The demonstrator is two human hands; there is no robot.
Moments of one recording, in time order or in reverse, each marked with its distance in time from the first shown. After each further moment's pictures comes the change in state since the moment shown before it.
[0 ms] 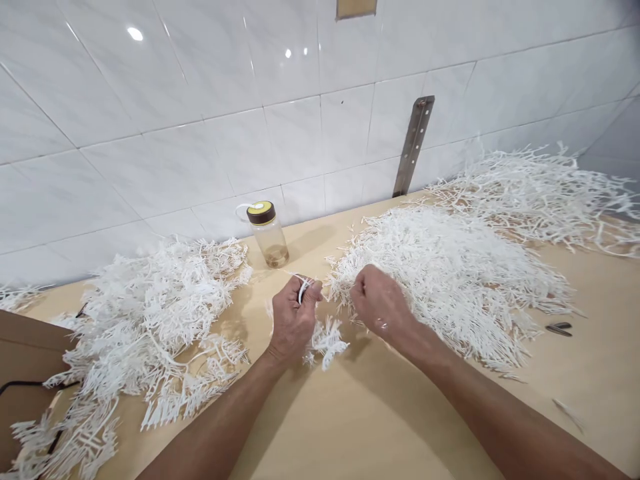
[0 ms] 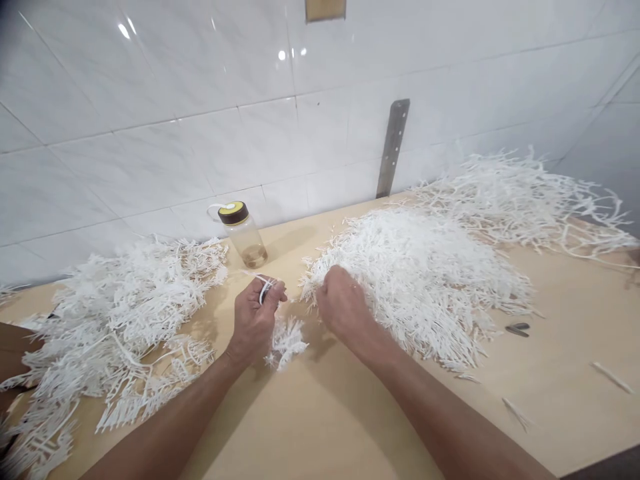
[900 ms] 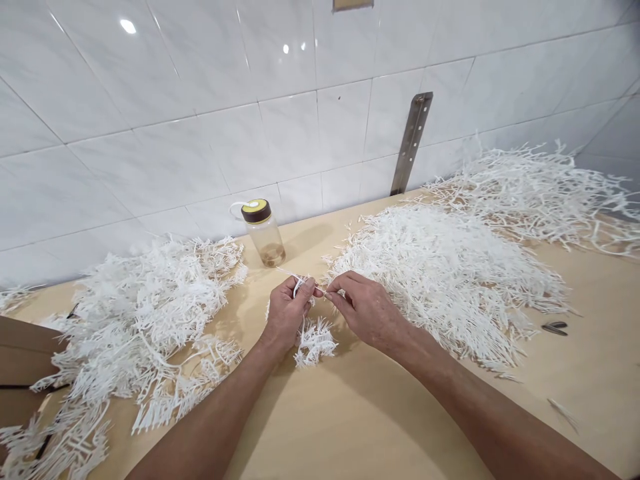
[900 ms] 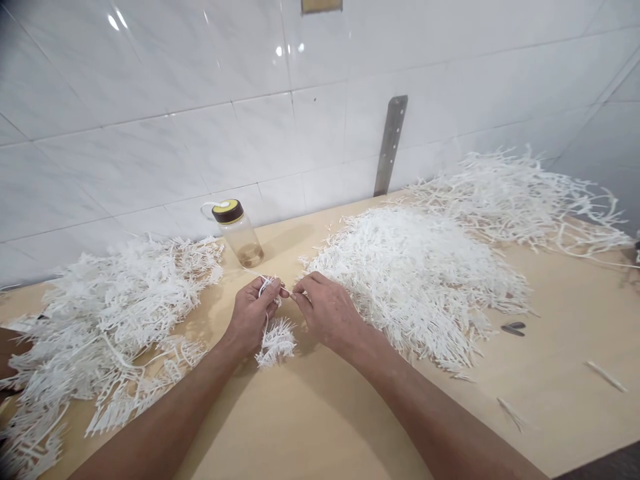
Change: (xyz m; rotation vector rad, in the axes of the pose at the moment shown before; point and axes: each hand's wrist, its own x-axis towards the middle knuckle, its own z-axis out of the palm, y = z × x) left_hand 0.011 -0.005 -0.002 -0.284 -0.085 -0.374; right_hand -0.004 0.003 -0.001 0.090 -0.145 -0.399
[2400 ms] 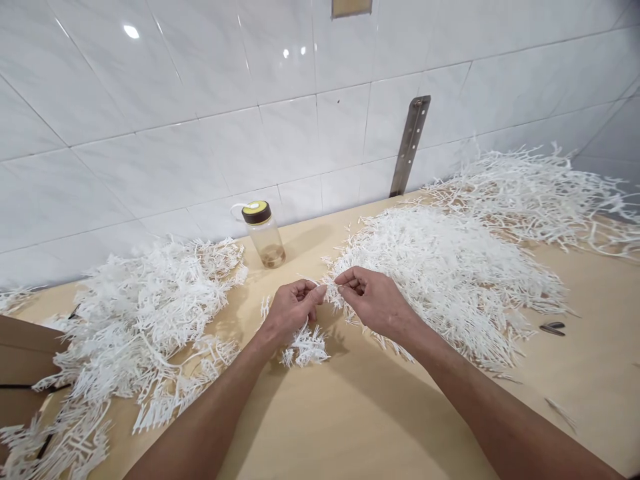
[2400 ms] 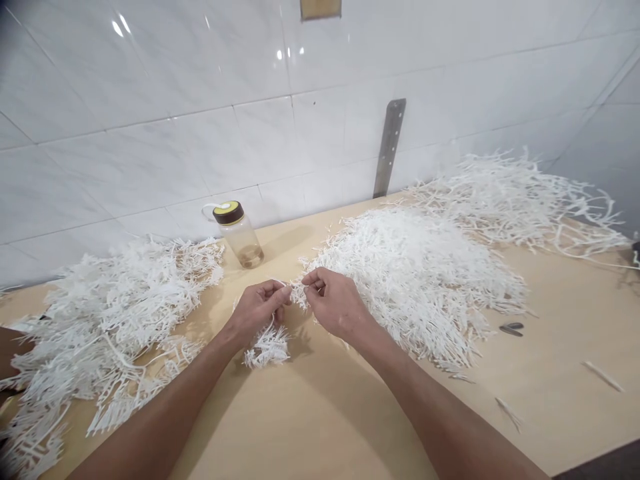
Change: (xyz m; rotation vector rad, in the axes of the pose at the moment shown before) left_hand 0.010 0.000 -0.013 0.299 -0.240 0.017; right_hand 0.006 0.004 -0.014 0.296 -0.010 0.425
